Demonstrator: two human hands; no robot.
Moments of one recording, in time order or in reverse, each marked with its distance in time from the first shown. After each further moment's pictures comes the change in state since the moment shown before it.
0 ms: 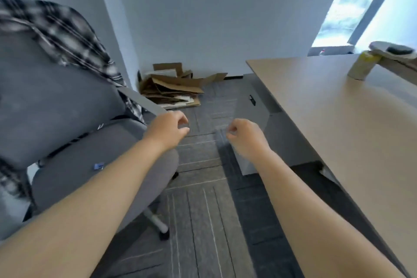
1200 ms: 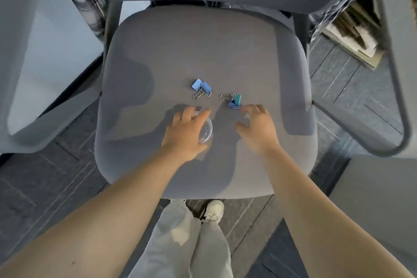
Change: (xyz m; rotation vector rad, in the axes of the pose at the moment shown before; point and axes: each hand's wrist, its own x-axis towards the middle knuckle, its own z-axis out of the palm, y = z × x) left_hand 0.067 -0.425 0.173 -0.182 -0.199 -0.897; right_hand 0.253 -0.124 0.465 -0.182 -0.741 -0.305
